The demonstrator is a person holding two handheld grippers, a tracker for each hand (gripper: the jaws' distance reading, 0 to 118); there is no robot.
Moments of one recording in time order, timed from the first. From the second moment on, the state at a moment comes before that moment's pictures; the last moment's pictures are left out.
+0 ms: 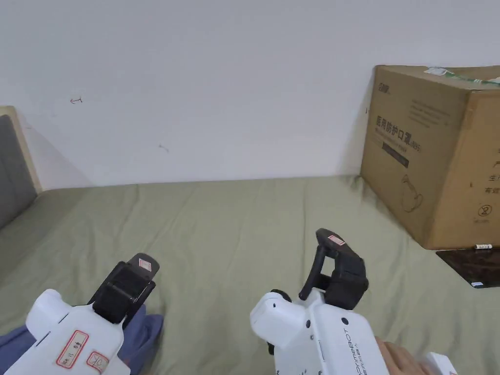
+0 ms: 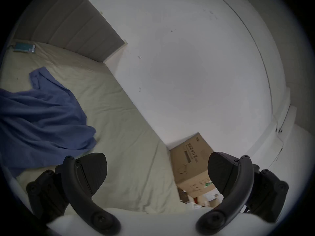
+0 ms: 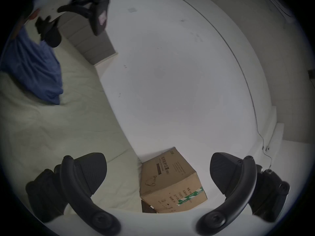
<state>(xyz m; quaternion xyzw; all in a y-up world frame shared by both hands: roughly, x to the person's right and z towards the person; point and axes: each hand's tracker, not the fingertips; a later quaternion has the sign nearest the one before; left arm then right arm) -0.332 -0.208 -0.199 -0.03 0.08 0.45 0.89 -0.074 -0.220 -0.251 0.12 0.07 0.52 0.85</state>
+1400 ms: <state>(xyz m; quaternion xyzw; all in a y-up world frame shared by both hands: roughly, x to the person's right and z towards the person) -0.265 -0.146 -0.208 -0.04 0.10 0.03 0.99 0.016 -0.170 -0.281 -0.03 0.05 0.01 1.00</state>
